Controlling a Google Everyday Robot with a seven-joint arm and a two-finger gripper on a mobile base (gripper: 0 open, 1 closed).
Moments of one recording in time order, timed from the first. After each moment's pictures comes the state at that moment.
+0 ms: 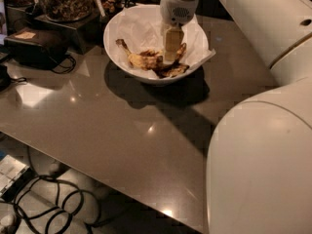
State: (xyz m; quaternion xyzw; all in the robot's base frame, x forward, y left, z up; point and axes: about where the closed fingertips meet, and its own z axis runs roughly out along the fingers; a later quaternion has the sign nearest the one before) arm 0.672 -0.048 0.928 -0.71 0.69 -0.01 0.13
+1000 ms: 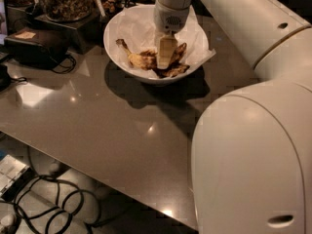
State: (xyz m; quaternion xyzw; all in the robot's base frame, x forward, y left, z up) arm 0.680 -0.033 0.900 -0.73 0.68 0.01 0.11
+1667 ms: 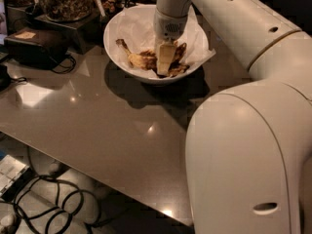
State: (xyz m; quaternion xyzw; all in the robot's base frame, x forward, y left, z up) arm 0.683 -0.033 0.876 -0.73 0.68 0.02 0.10
